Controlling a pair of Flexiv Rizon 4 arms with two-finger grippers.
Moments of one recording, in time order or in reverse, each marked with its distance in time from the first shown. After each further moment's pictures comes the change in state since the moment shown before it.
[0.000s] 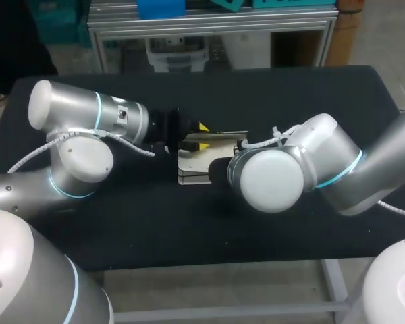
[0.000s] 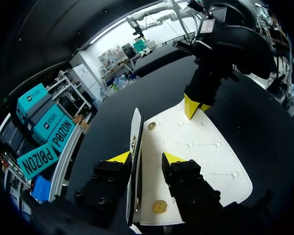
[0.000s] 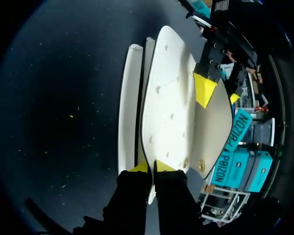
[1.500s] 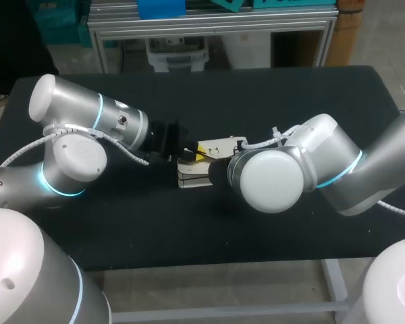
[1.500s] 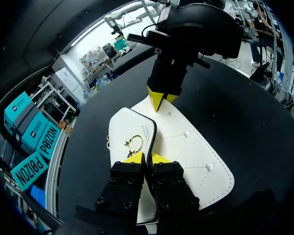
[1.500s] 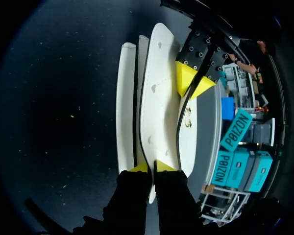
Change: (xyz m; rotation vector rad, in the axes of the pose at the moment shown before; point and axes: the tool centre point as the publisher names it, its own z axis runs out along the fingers) left arm 0.043 0.010 -0.001 -0.023 0.138 0.092; right arm 0.001 0.000 0.000 0.001 0.000 0.000
